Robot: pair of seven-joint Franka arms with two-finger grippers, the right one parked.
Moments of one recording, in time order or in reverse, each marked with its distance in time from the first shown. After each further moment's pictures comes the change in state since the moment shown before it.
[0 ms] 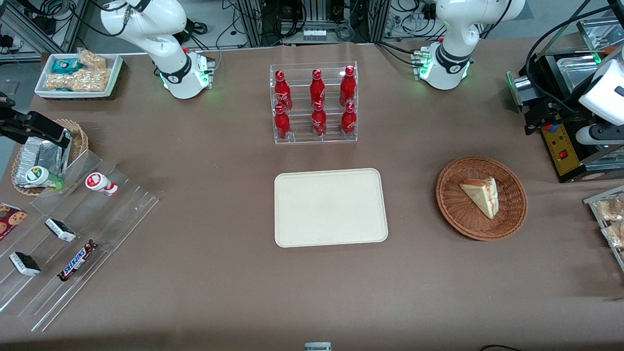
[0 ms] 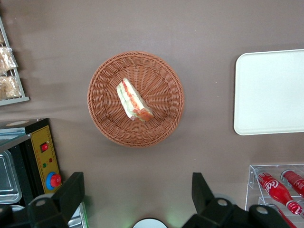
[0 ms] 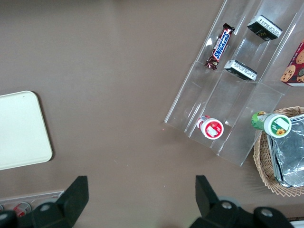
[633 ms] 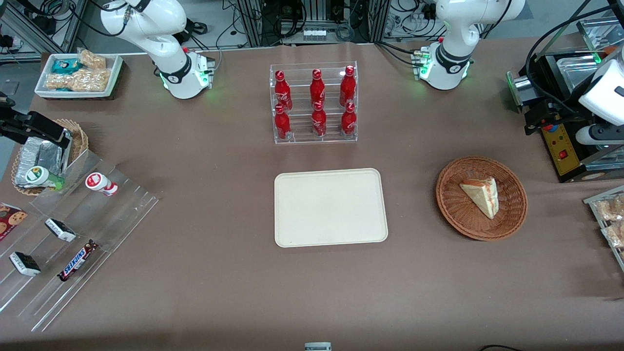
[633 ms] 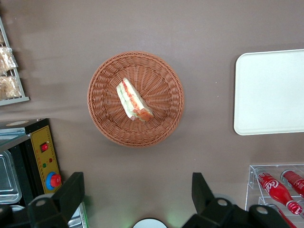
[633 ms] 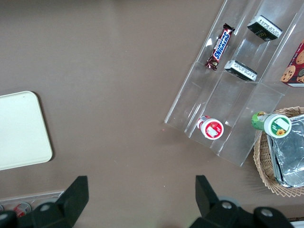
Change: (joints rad) arm 0.000 0.001 0.000 0.000 0.000 0.000 0.000
